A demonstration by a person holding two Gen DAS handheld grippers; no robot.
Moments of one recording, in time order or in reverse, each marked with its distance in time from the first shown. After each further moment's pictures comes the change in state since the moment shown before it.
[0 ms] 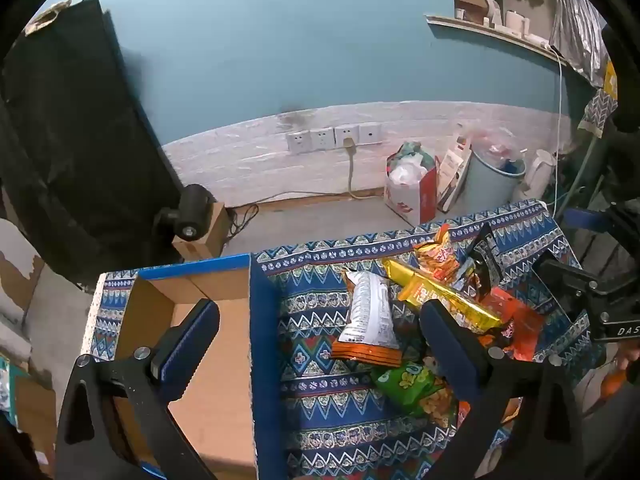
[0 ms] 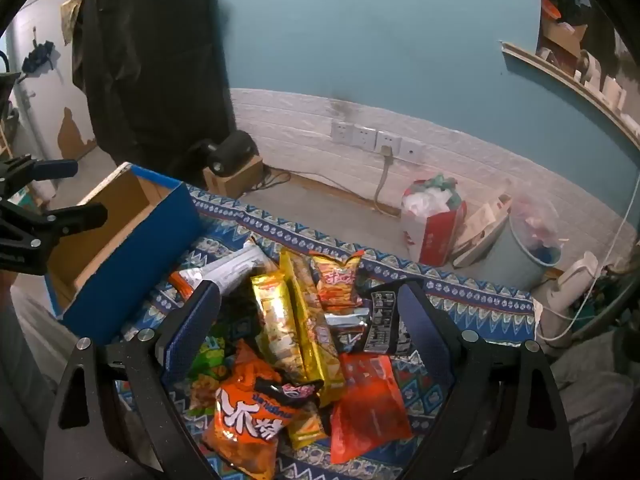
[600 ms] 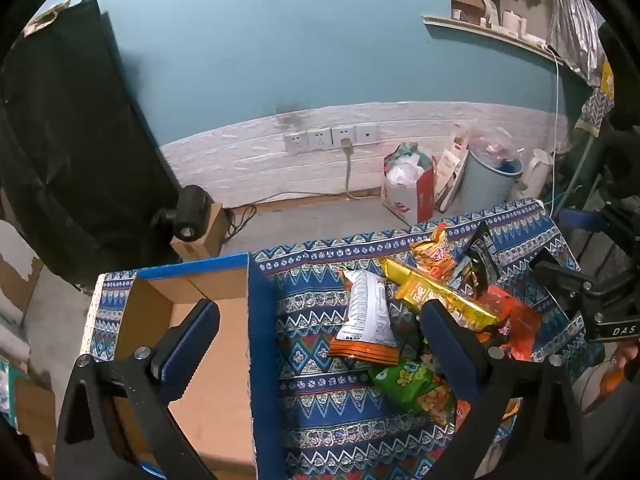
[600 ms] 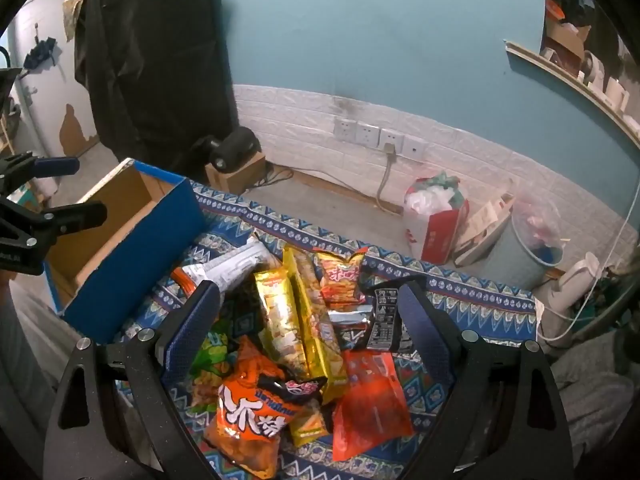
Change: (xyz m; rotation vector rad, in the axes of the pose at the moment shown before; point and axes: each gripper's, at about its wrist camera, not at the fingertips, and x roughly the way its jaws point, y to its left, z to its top) left arm -0.001 -0.004 0.000 0.008 0.008 -0.009; right arm 0.001 0.005 -0.001 -0.009 0.006 0.002
